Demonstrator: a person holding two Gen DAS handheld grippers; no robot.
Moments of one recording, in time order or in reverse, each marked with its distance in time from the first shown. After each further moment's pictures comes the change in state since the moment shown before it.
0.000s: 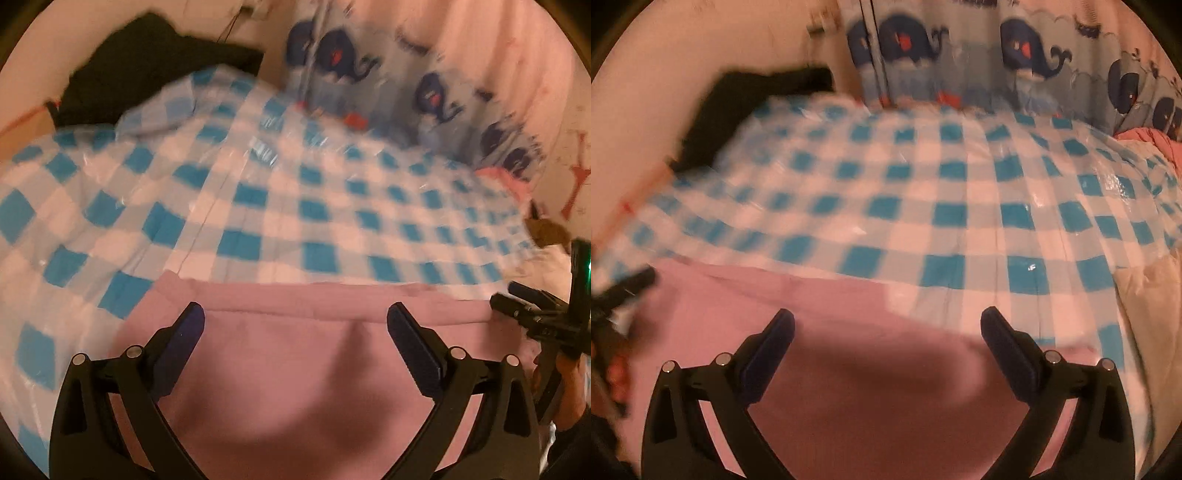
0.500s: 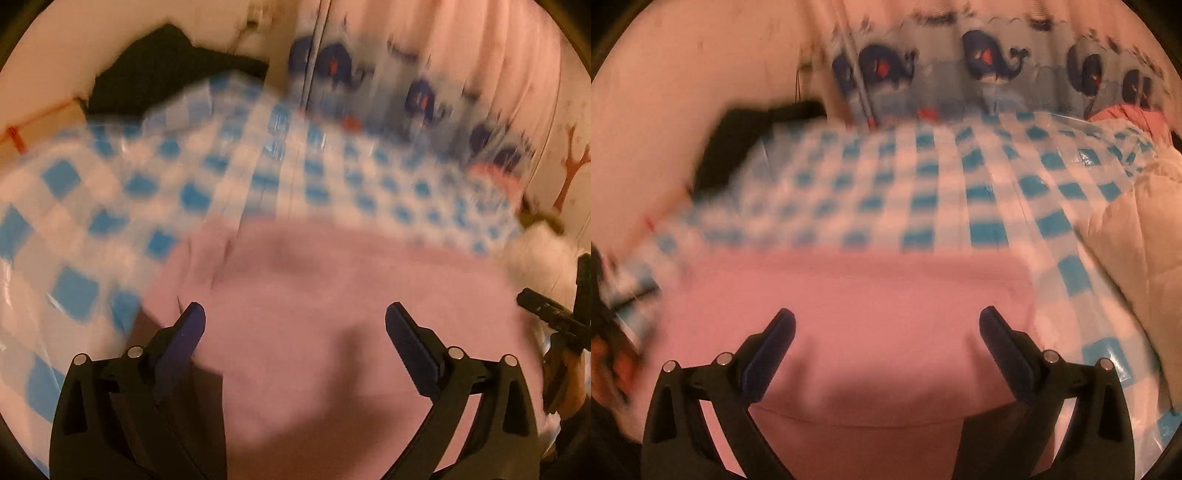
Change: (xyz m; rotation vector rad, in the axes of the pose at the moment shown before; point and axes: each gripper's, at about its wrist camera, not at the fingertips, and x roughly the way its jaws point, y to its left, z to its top) left arm -0.061 0.019 -0.084 0.000 0.015 -0.061; right arm -0.067 -0.042 -0.110 0.117 -0.051 0.143
